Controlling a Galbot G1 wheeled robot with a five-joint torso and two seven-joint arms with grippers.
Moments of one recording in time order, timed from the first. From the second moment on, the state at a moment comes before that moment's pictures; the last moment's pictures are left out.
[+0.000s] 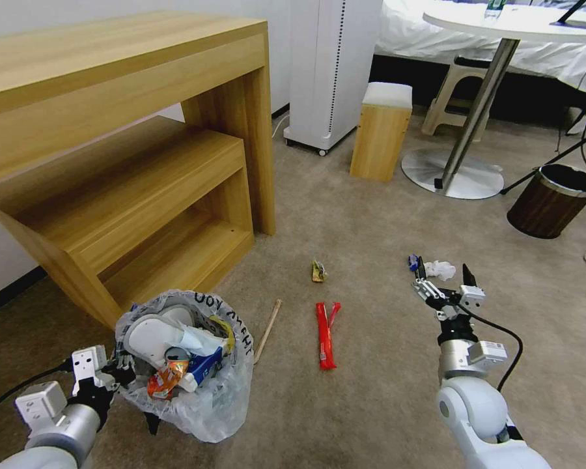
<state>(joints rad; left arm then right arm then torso) 1.79 -1.21 -0.85 -2.27 -0.73 0.45 -0.18 -1.36 1.22 0.49 1.87 0.39 0.26 0.23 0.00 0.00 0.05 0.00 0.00</state>
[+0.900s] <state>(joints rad) 1.78 -1.20 -0.84 -2.24 -0.72 0.45 -0.18 -1.33 1.01 0.40 1.82 0.82 0.09 0.05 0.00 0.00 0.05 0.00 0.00</state>
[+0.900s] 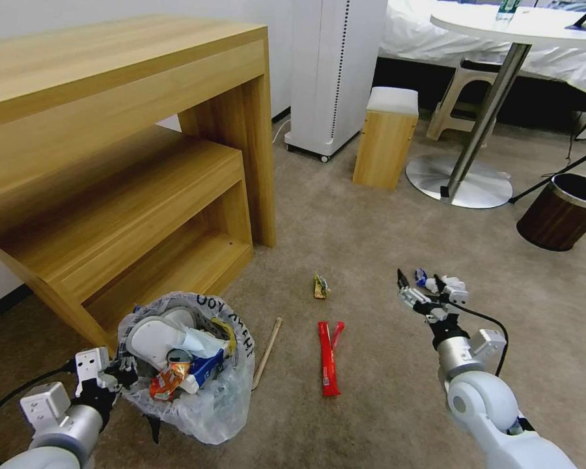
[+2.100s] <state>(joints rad) 1.77 -1.21 -0.81 -2.21 -0.69 0.43 -0.16 -1.40 0.94 0.35 1.62 0.85 0.34 -0.45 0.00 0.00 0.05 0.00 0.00</state>
